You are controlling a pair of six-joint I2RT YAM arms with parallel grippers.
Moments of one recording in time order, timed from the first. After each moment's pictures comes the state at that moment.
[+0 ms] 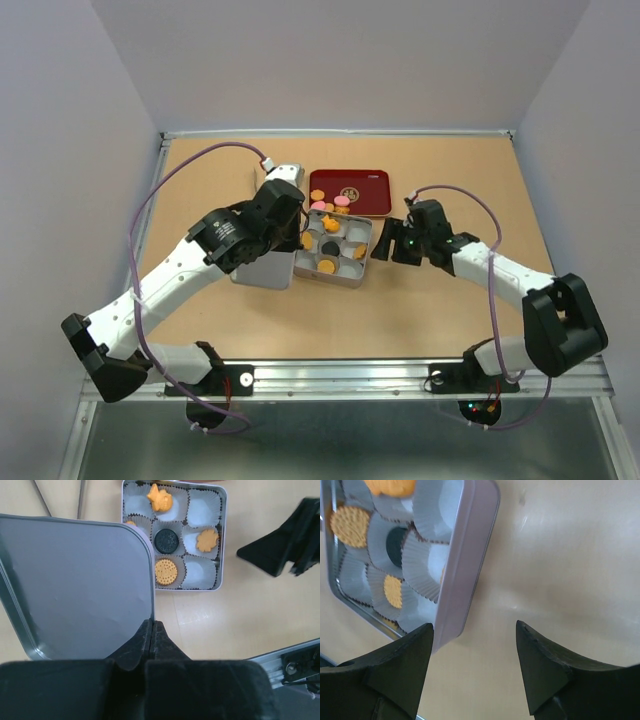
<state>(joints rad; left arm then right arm) -0.86 1.23 1.39 -0.96 -0.33 -0.59 0.40 1.36 0.77 -0.20 -0.21 0.57</state>
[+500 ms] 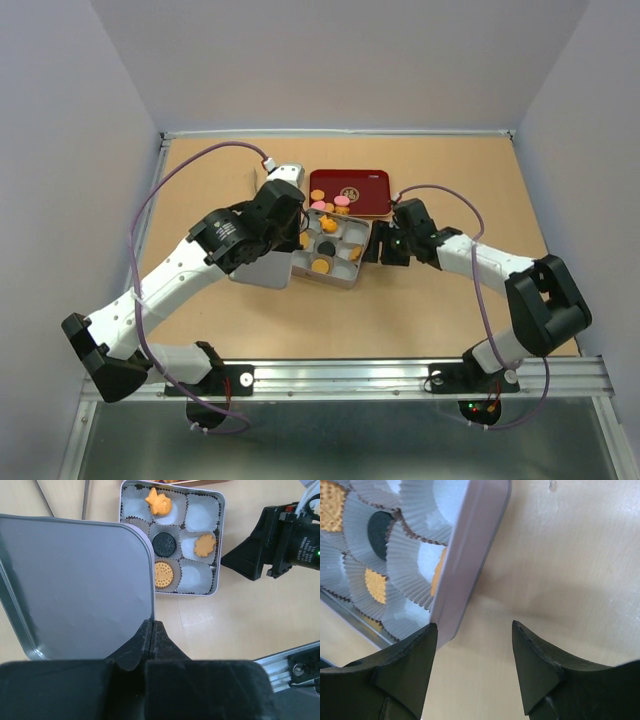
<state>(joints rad) -0.86 1.23 1.40 -0.96 -0.34 -0.56 0.50 1.52 0.84 -0.21 -0.19 0.58</state>
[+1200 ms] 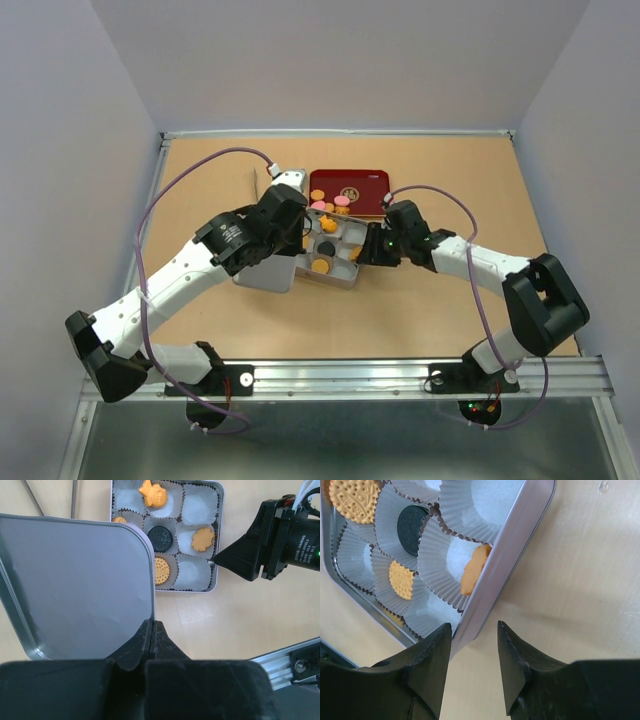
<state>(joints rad) -0.86 1.23 1.34 -0.91 -0.31 -0.56 0.55 1.51 0.84 -0.16 -0.21 0.61</state>
